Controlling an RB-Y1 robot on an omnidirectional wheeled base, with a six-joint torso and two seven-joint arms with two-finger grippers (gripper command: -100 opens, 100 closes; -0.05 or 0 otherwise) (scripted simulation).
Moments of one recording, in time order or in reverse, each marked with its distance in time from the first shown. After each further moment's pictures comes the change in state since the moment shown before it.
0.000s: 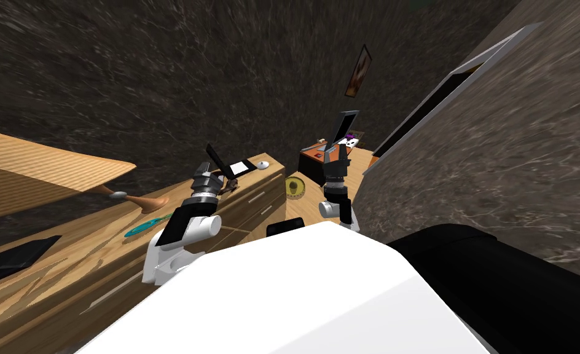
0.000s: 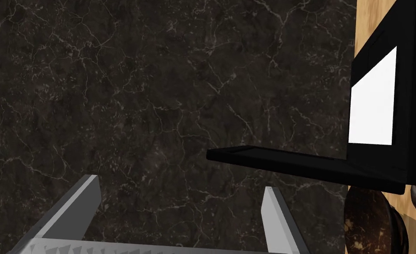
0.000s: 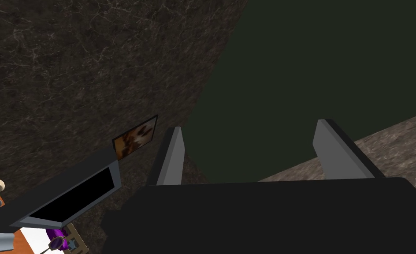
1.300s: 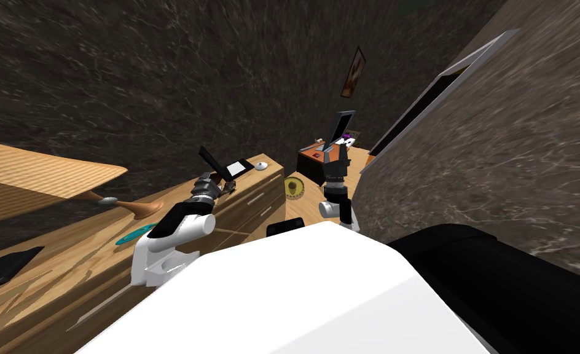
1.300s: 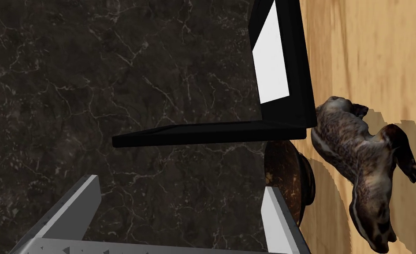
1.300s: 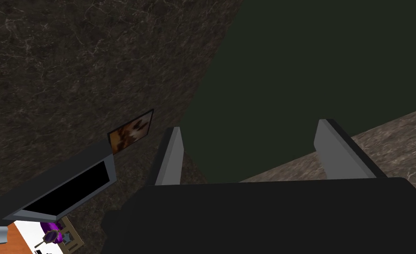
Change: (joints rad) left arm -0.030 0.008 0.075 0.003 0.007 0.341 0.012; right arm 0.000 0.000 0.000 0.000 0.000 0.000 0.000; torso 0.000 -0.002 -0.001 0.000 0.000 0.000
